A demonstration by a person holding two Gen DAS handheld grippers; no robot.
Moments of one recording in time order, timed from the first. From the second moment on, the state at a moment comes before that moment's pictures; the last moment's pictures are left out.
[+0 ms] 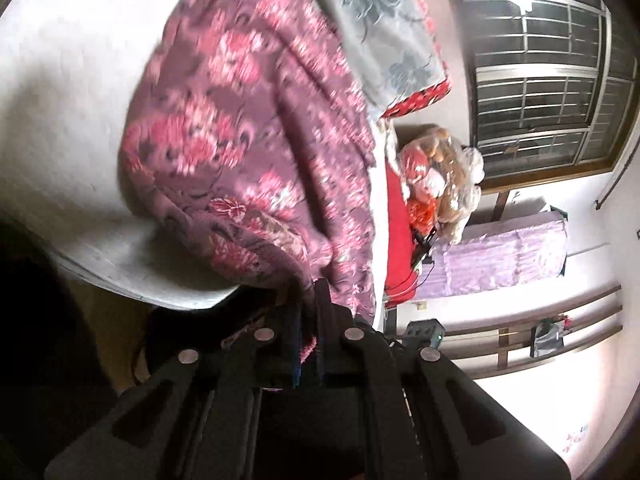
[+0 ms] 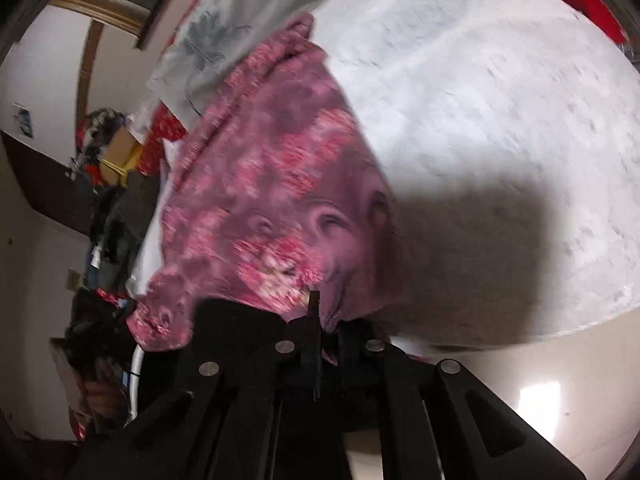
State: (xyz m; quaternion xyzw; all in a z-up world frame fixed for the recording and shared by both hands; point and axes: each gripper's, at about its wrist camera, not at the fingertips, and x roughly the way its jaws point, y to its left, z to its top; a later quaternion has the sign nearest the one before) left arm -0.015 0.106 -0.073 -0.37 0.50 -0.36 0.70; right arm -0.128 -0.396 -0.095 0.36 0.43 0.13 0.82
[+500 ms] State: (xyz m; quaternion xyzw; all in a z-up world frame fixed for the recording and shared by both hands) left arm -0.017 0.149 -0.021 -0.36 0.46 -0.35 0.73; right arm -0.160 -0.410 -0.014 0.39 0.36 0.15 0.84
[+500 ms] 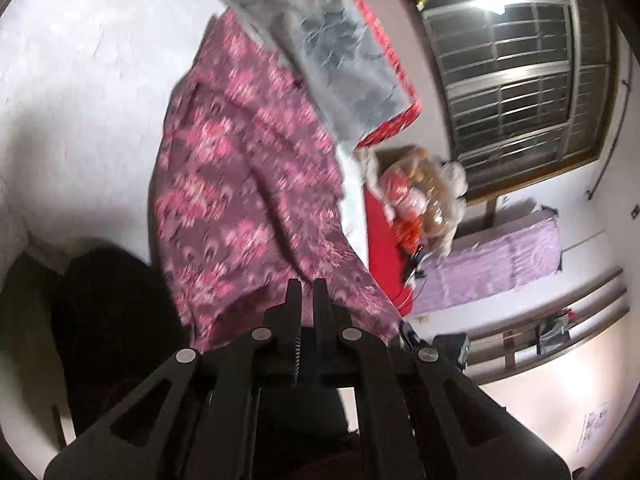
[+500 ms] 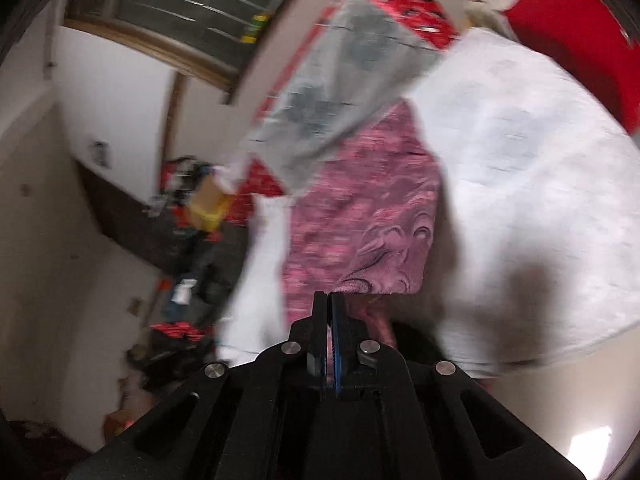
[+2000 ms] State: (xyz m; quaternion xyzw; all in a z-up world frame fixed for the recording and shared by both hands) left arm -0.006 0.144 -0.055 -0.40 0.48 -0.36 0.70; right arm -0.148 -0.378 0.006 0.38 0.32 0.24 0.83
